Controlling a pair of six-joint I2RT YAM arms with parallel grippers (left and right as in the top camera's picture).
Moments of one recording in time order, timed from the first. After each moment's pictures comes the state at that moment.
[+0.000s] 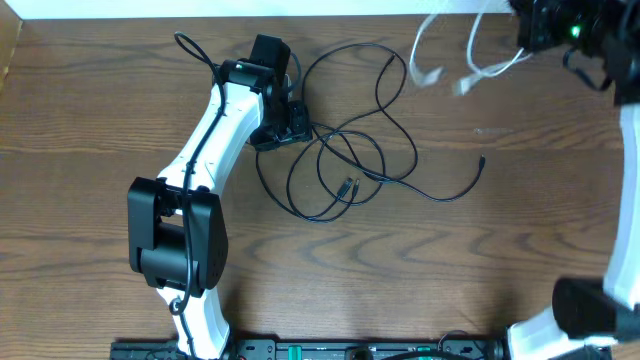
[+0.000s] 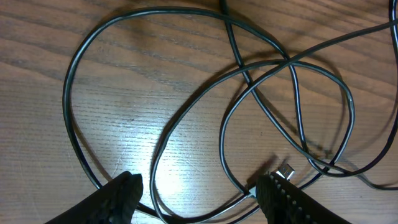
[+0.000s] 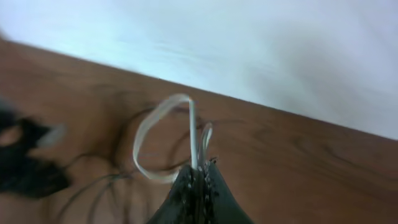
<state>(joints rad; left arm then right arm) -0.25 1.98 1.64 -1.05 0.19 -0.41 -0.03 1.75 2.21 -1.05 -0.34 -0.10</state>
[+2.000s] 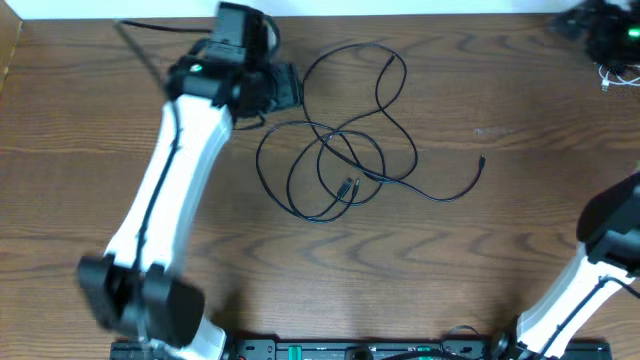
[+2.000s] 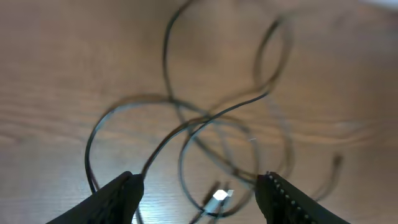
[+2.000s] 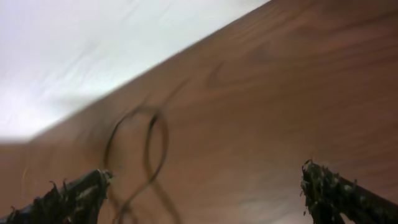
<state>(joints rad) -0.23 1.72 1.71 -0.97 0.19 -0.41 -0.36 2.15 2.21 -1.03 -0.63 0.20</state>
